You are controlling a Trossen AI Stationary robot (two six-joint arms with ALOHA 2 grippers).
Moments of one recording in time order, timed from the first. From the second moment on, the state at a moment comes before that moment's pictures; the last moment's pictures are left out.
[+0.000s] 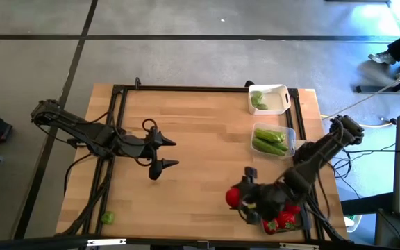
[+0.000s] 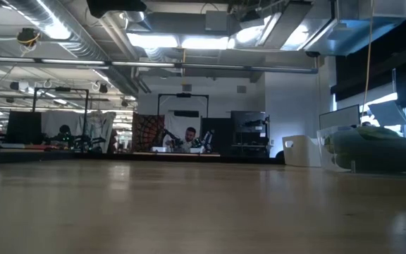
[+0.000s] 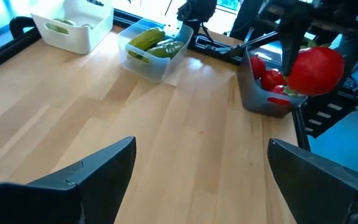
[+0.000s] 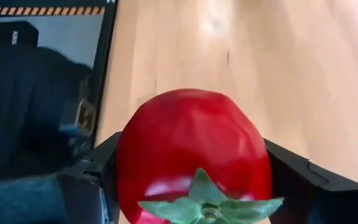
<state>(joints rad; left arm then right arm) -0.36 1.10 0.95 -0.36 -0.42 -0.50 0.72 1.55 1.36 -0.67 0.45 0.59</state>
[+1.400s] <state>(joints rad) -0.35 1.10 0.95 -0.36 -0.43 -0.46 1.09 1.78 1.34 -1.29 0.23 1.85</state>
